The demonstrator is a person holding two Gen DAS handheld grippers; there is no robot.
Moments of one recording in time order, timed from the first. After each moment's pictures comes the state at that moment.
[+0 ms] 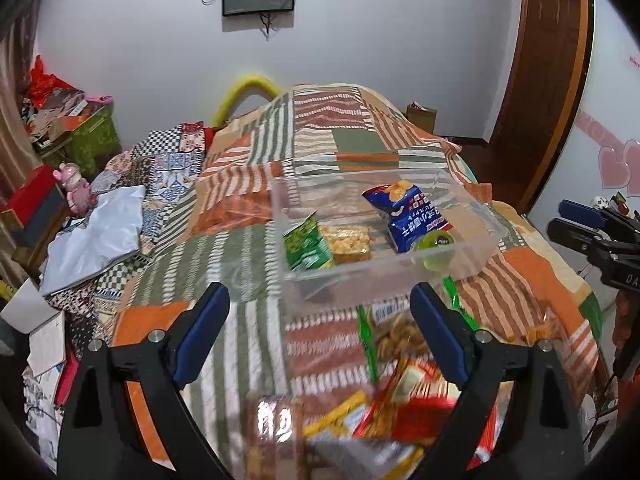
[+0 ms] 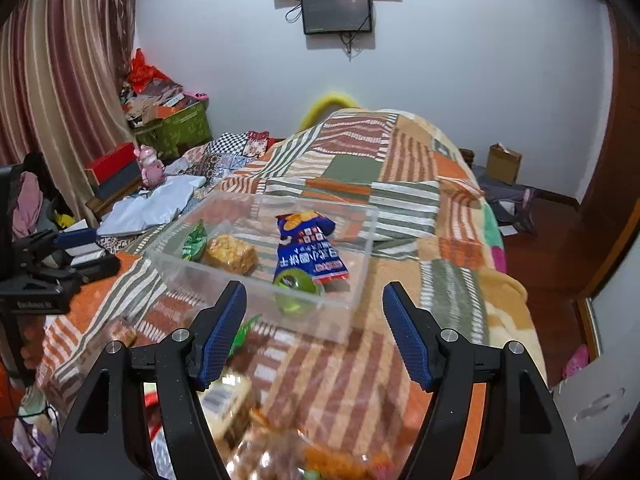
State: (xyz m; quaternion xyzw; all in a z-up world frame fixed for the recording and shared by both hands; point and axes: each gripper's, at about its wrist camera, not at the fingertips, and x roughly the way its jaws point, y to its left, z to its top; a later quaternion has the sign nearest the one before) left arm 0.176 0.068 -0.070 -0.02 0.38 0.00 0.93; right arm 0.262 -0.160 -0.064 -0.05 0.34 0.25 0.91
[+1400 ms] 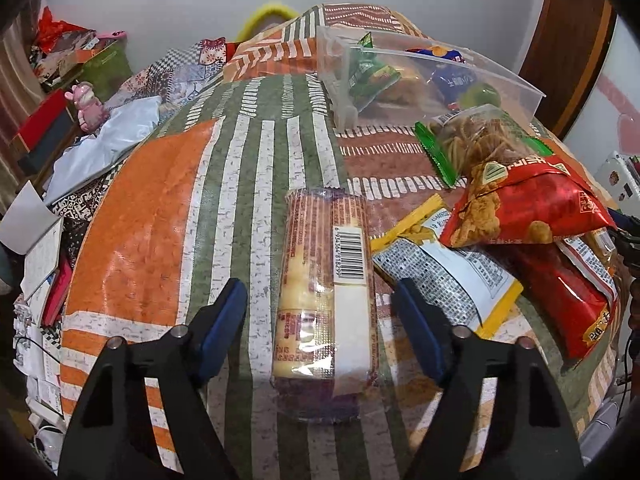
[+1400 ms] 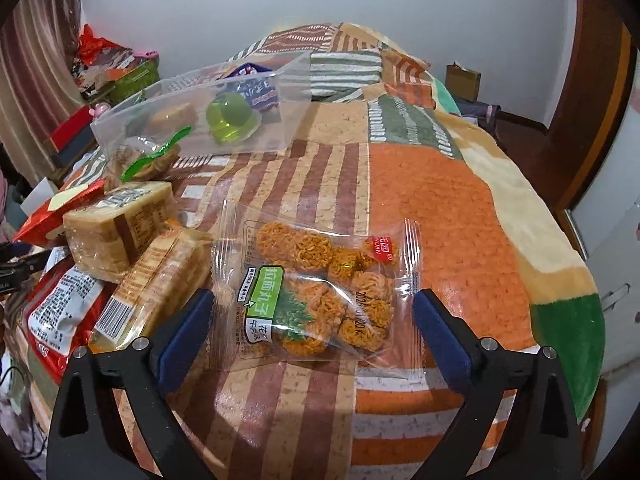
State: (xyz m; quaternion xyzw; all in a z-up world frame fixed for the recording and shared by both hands) left arm 0.097 0.098 -0.186 -0.03 0.47 0.03 0.88; right arm 0.198 -0.214 -0.175 -0.03 0.43 0.17 0.89
